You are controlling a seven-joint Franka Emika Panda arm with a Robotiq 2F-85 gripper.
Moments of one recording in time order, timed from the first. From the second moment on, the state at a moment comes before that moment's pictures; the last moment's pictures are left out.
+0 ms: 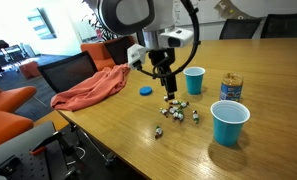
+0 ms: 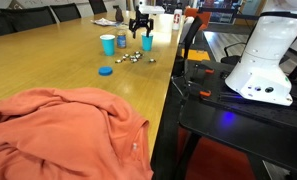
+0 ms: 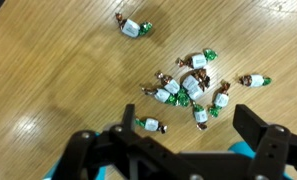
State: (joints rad) arm -0.14 0.38 -0.13 -2.14 0.11 2.58 0.23
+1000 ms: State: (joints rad) arm -0.03 0.66 -0.17 -2.01 0.03 2.63 0.32
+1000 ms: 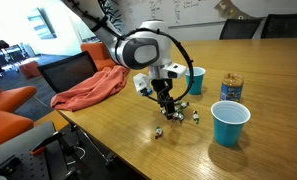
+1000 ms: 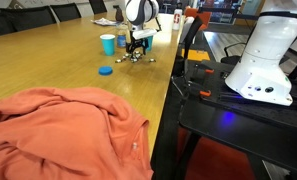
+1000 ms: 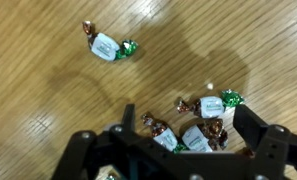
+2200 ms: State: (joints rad) arm -0.02 0.56 -0.15 -2.06 0.08 2.86 0.32
